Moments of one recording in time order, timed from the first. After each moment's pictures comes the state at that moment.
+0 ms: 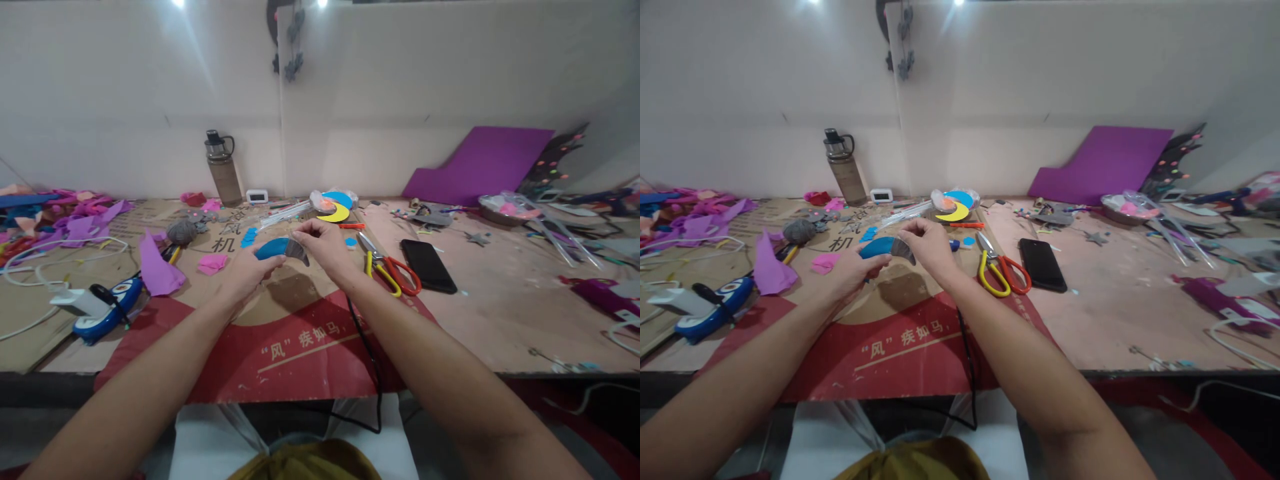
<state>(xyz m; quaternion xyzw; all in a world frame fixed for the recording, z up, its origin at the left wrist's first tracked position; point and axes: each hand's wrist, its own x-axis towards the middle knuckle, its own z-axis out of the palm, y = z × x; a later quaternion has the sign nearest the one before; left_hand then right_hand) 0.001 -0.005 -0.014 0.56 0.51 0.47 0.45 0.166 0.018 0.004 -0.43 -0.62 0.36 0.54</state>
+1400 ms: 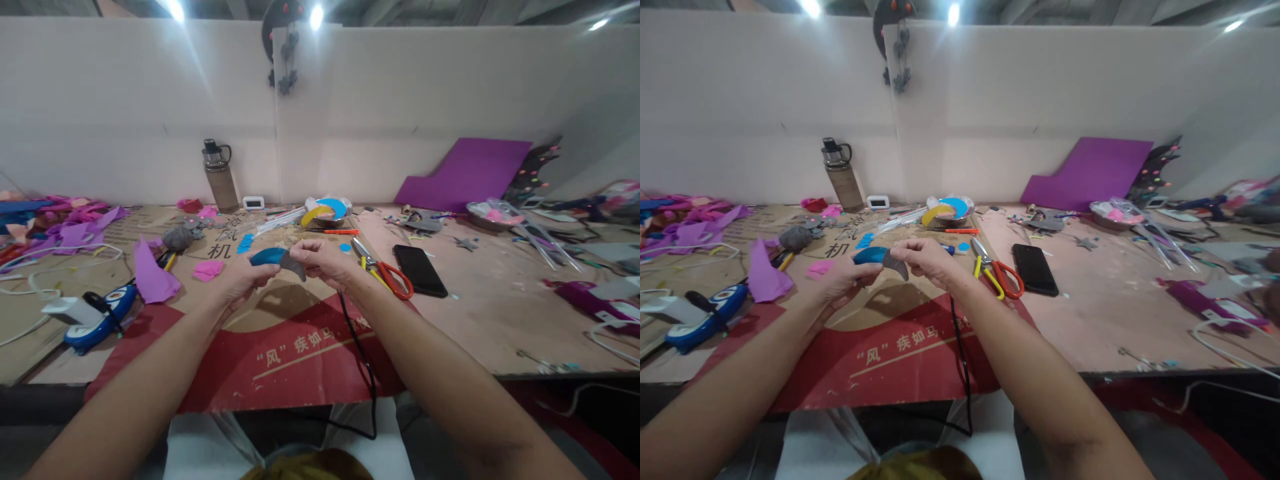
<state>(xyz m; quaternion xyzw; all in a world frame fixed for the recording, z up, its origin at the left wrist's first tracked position) -0.007 -0.007 -0.005 0.54 0.41 0.45 0.59 0.185 0.008 0.005 -0.31 -0.56 0.66 0.40</state>
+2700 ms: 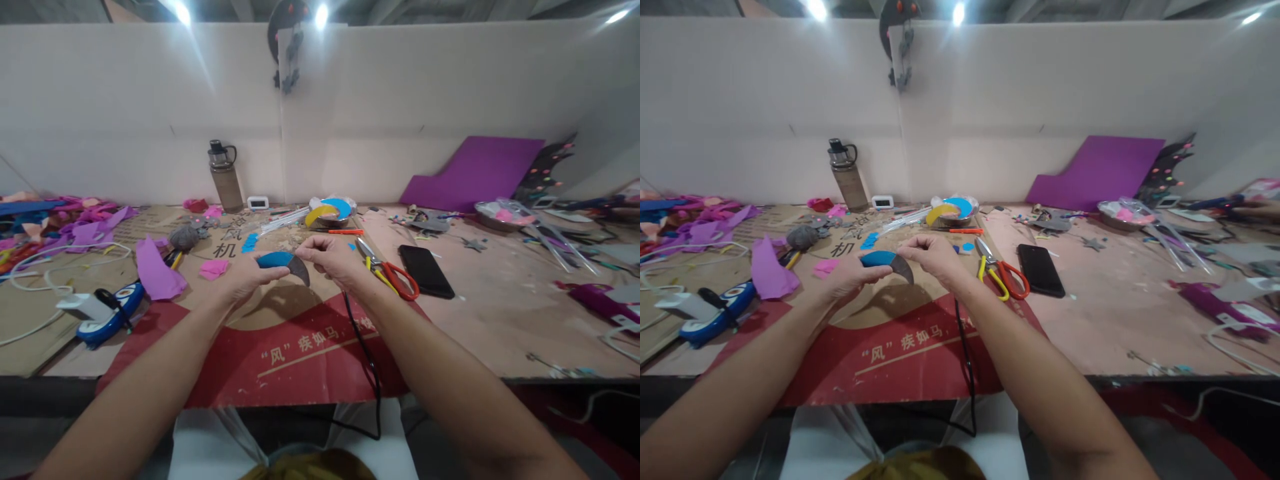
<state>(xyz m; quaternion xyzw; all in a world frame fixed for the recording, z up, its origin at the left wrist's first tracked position) -0.012 -0.008 -0.002 0.63 0.48 0.40 0.46 0.185 -0.001 0.012 -0.39 -0.62 0.51 0.45</state>
